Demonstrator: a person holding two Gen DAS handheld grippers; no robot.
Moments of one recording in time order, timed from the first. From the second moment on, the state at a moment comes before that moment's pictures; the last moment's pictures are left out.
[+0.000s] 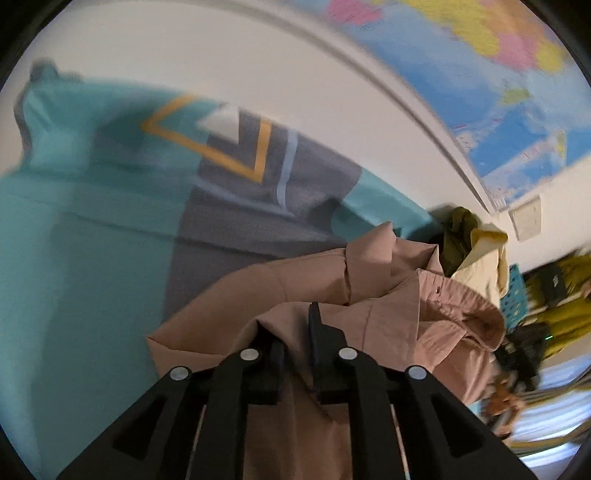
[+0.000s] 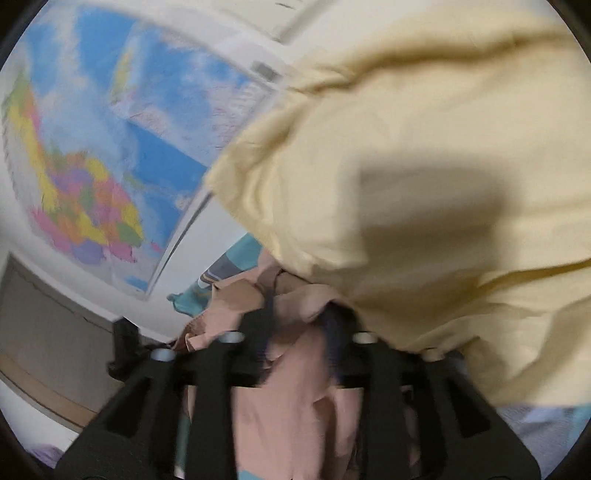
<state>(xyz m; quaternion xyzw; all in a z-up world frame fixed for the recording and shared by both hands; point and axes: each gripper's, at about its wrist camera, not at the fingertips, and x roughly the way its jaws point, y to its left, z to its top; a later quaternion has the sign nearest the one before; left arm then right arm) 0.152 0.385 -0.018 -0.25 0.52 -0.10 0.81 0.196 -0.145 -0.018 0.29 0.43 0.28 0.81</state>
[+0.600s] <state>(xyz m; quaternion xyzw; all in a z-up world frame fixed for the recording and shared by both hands) 0.104 0.289 -0.006 0.07 0.46 -0.10 0.88 0.158 0.009 -0.027 -0.18 0.37 0.20 0.89</state>
